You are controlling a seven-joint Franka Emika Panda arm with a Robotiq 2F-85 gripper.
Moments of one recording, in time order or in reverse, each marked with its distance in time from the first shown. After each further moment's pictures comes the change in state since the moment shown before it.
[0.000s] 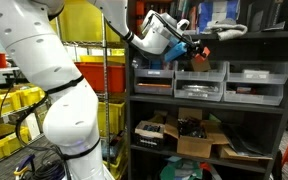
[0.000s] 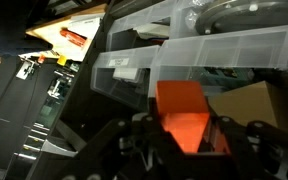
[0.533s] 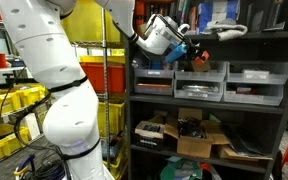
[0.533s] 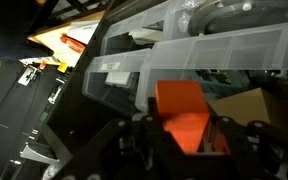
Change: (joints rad) arm -0.009 0.100 0.073 0.102 0.000 -0.115 0.000
